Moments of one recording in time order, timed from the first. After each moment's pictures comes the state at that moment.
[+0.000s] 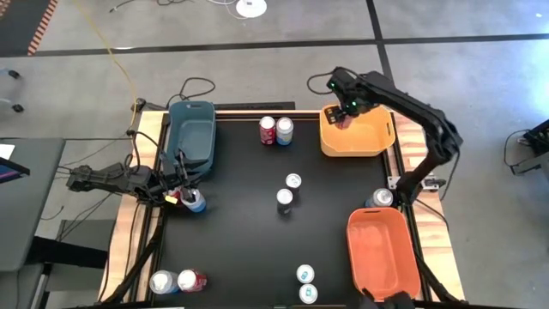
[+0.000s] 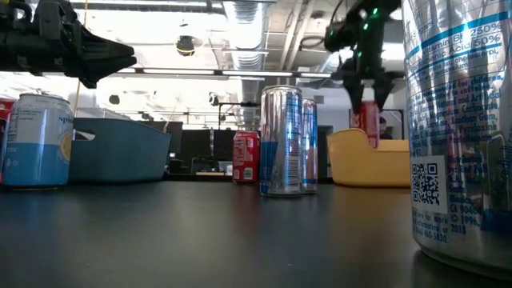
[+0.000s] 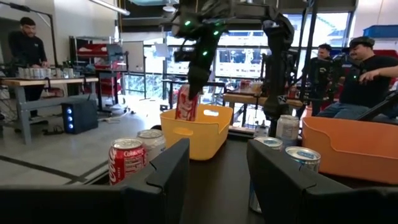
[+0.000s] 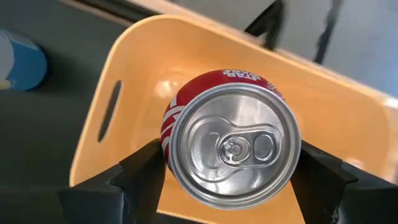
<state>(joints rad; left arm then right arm) -0.15 0.00 0.01 0.19 -0.53 0.06 -0.75 1.64 1.54 -1.24 0.24 0.44</state>
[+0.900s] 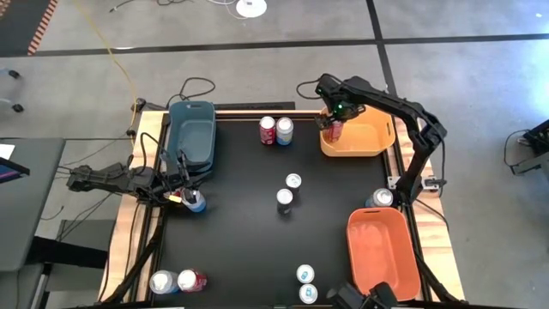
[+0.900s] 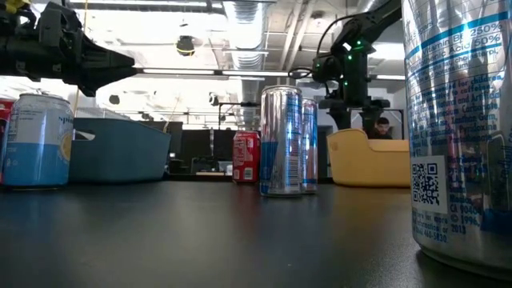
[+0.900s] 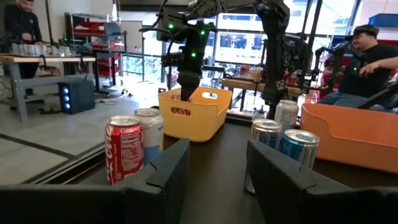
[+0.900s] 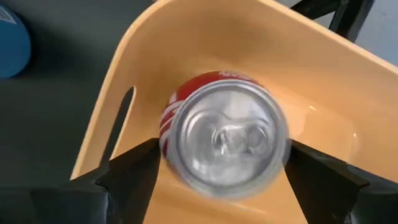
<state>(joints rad) -0.15 0.00 0.01 0.11 -0.53 -0.02 -0.75 1.78 1.50 -1.13 0.18 0.39</state>
